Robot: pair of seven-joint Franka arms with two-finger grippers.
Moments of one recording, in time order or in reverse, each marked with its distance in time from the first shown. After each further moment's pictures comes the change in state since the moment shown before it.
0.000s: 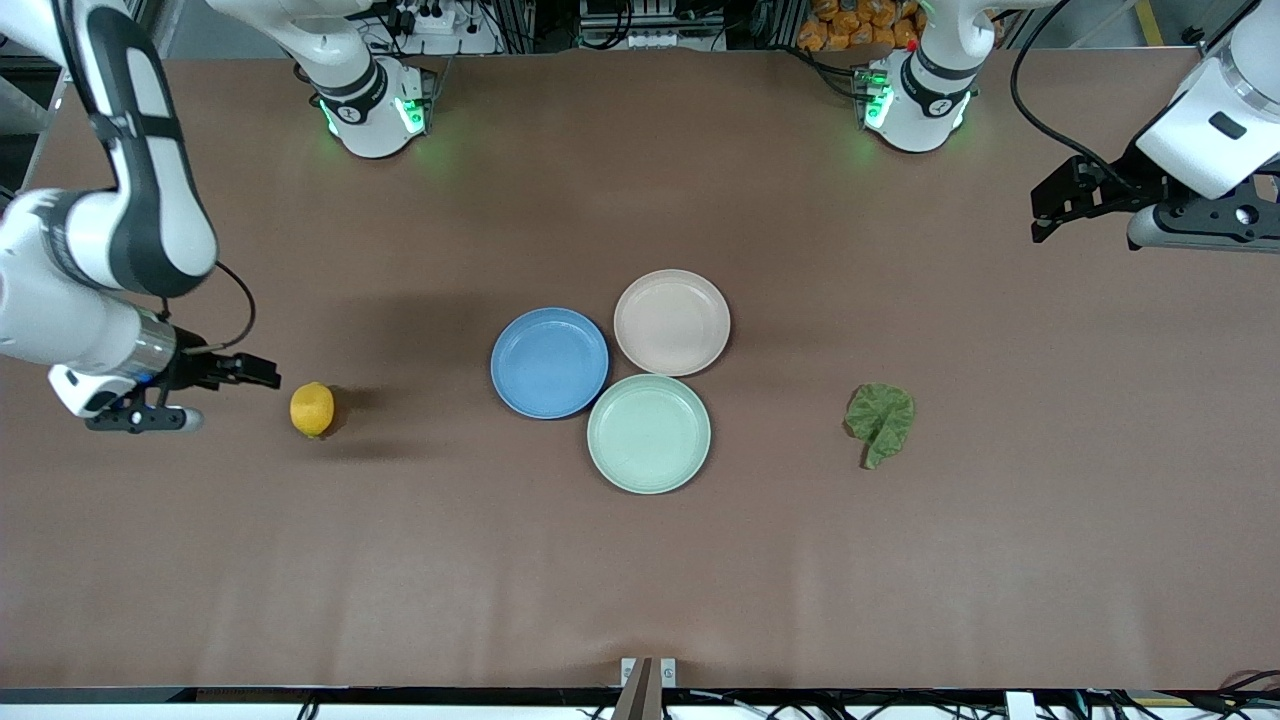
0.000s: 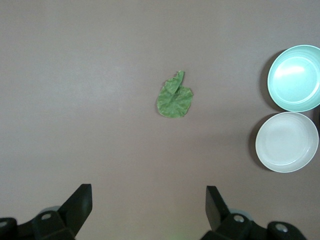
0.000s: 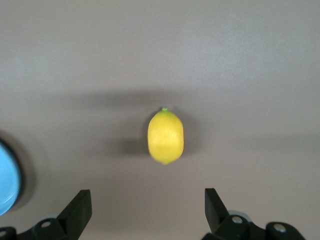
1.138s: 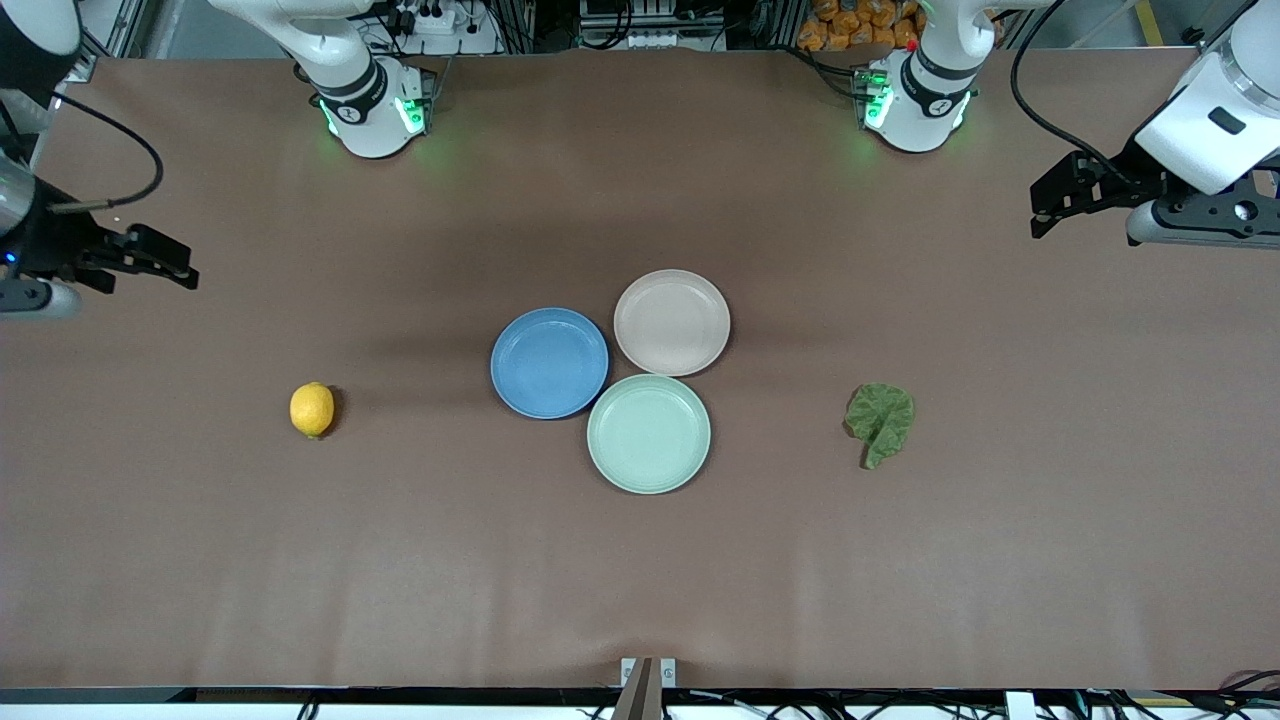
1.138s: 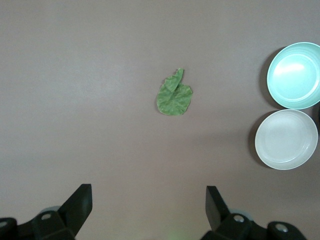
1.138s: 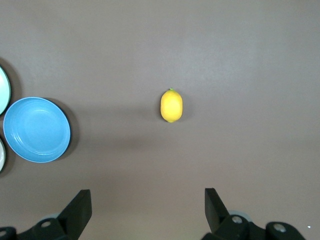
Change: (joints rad) left arm -0.002 -0.001 0.000 0.008 0.000 -0.016 0.000; right arm -0.023 -0.215 0.092 0.257 -0.074 -0.401 0.062
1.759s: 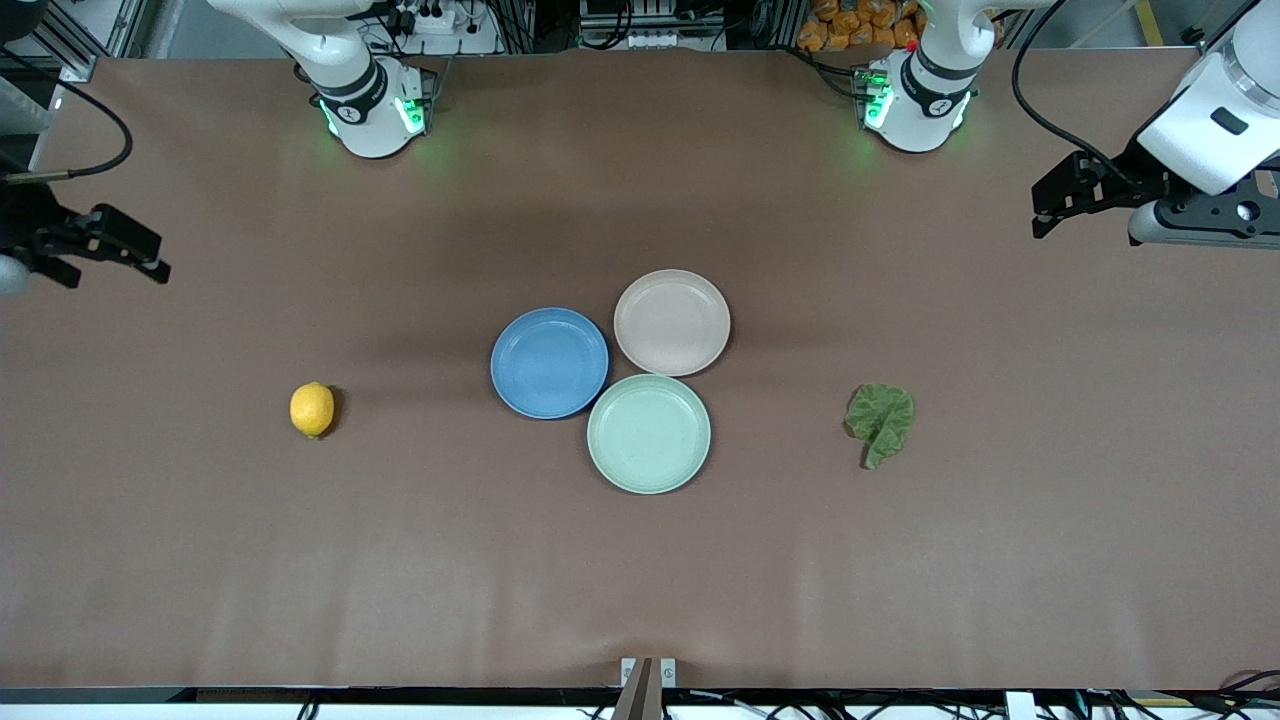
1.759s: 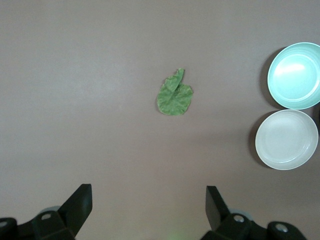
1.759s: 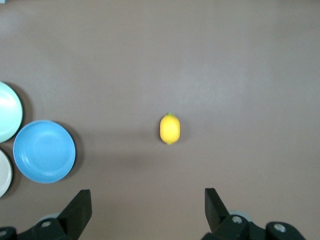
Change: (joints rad) left arm 0.000 0.000 0.001 0.000 0.000 -0.001 0.000; right arm 0.034 -0.012 -0.042 0.037 0.000 0.069 0.000
